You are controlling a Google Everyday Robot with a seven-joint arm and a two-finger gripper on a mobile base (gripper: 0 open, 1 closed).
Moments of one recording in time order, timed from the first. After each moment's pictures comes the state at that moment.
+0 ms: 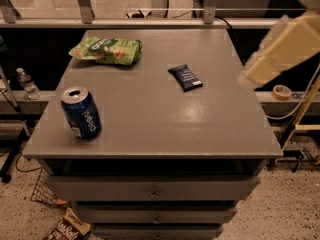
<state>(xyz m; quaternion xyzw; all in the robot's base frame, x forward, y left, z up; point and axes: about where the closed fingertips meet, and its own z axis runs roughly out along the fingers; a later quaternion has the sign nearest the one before) 0.438 -0.148 1.079 -0.55 0.75 -0.03 0.36</state>
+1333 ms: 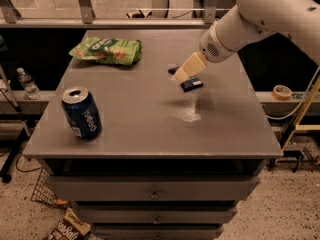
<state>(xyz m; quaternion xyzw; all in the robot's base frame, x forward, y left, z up) 0.660 -0.097 0.886 -0.43 0.84 0.09 0.32</state>
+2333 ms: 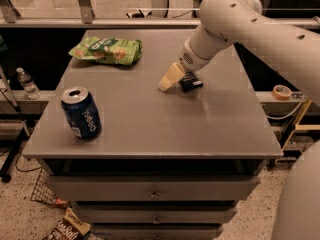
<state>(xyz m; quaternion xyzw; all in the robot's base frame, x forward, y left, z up) 0.691 -0.064 0.826 -0.40 0.88 0.09 0.26</state>
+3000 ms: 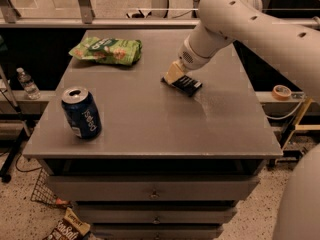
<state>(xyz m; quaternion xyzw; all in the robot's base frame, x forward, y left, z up) 0.688 -0.063 0.825 -0.39 0.88 0.09 0.25</state>
